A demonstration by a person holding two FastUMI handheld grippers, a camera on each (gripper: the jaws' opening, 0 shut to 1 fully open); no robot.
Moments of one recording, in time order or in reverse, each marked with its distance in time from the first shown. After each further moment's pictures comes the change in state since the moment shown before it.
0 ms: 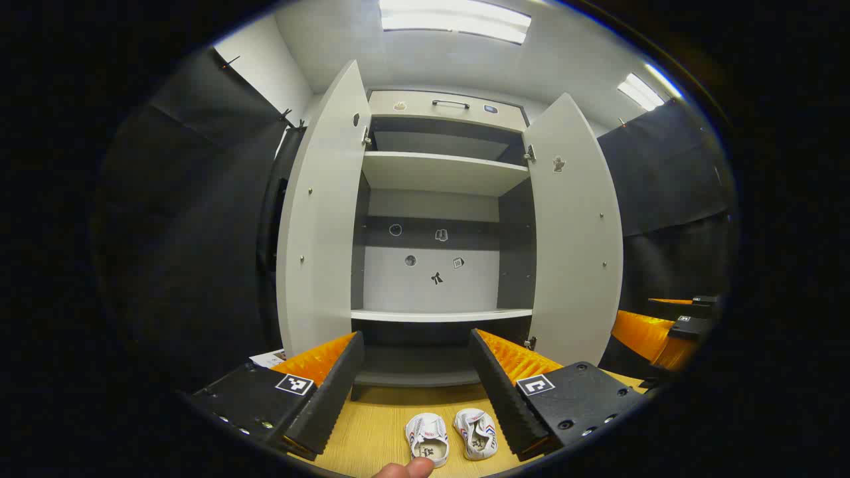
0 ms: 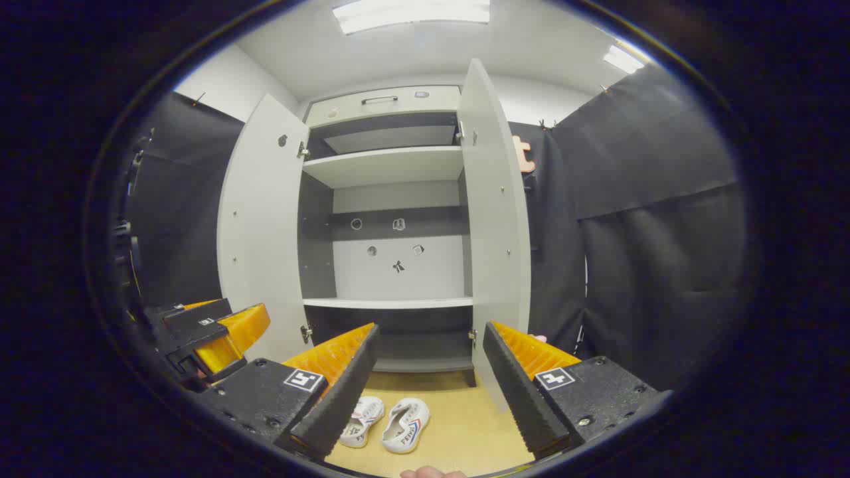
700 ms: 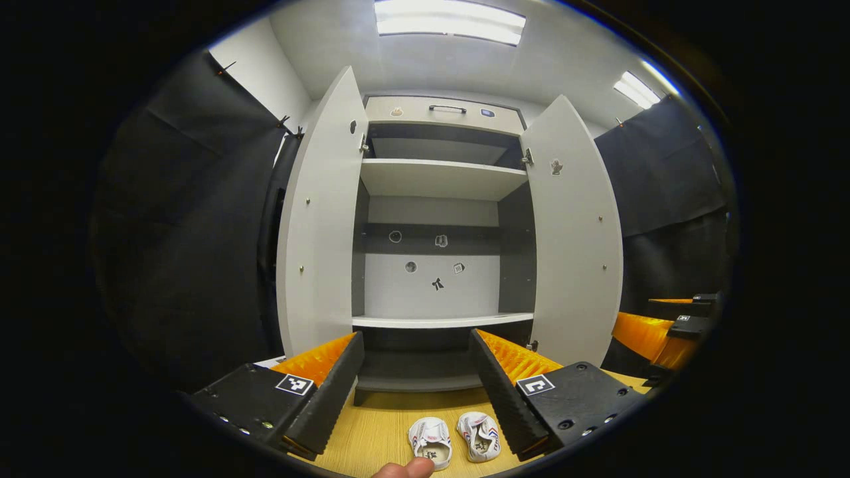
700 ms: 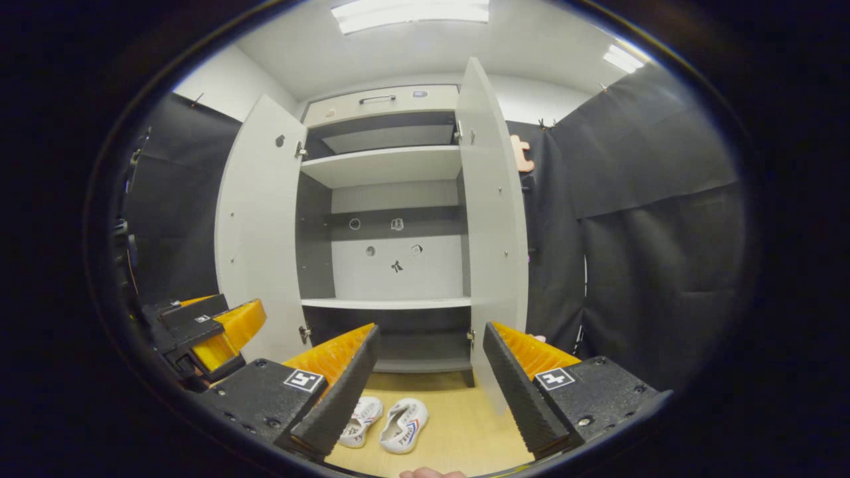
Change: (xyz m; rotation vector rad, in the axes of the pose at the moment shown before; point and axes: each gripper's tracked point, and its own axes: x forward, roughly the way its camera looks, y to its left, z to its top) left arm -0.001 -0.004 0.007 0.007 -0.027 -0.011; right arm 0.002 -0.005 -0.003 0.007 0.019 0.008
